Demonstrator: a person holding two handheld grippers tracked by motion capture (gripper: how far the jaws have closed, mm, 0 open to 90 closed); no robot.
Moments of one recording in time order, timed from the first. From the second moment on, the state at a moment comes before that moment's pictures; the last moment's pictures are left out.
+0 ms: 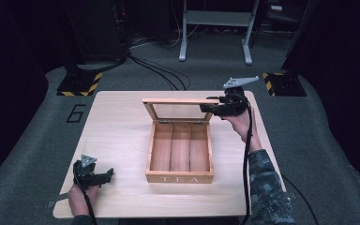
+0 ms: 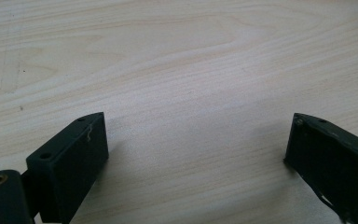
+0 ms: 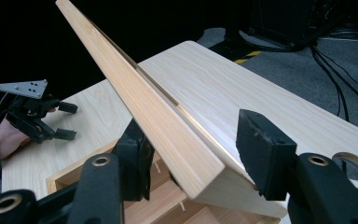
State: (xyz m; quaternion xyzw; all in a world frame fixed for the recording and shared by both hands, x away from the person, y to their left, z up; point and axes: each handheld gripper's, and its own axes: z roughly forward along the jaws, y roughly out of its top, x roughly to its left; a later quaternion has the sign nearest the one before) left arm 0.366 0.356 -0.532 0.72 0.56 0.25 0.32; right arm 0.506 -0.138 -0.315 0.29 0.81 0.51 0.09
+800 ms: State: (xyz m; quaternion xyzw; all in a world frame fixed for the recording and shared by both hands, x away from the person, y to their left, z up) left arm 0.366 0.356 -0.532 0.72 0.56 0.25 0.32; right arm 0.490 -0.137 -0.321 0.28 0.81 0.51 0.11
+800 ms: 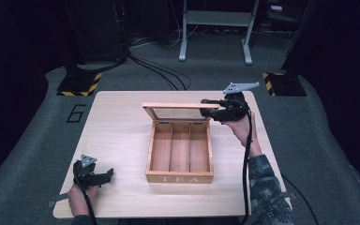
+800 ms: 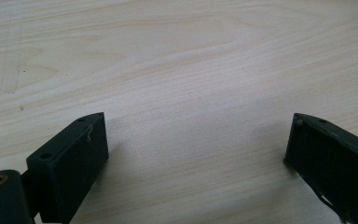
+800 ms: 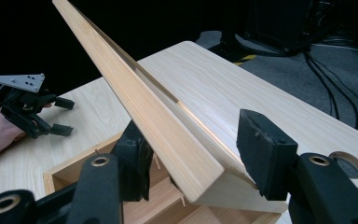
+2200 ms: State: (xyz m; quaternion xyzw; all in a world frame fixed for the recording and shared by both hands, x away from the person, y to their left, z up) left arm 0.366 0.355 -0.532 0.72 0.56 0.25 0.32; right arm 0.406 -0.128 -0.387 0.36 0.77 0.49 0.19
